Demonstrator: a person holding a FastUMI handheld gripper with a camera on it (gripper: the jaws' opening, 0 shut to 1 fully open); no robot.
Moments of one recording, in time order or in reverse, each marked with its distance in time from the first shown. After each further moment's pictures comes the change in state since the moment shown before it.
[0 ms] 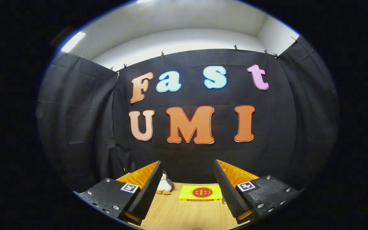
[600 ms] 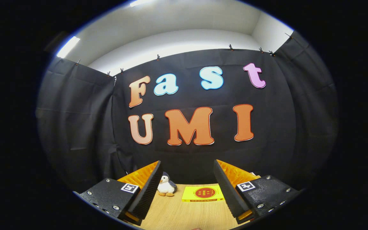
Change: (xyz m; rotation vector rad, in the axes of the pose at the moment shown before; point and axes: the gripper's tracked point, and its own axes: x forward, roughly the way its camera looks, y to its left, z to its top) arm -0.004 -0.005 0.004 0.051 -0.005 -0.005
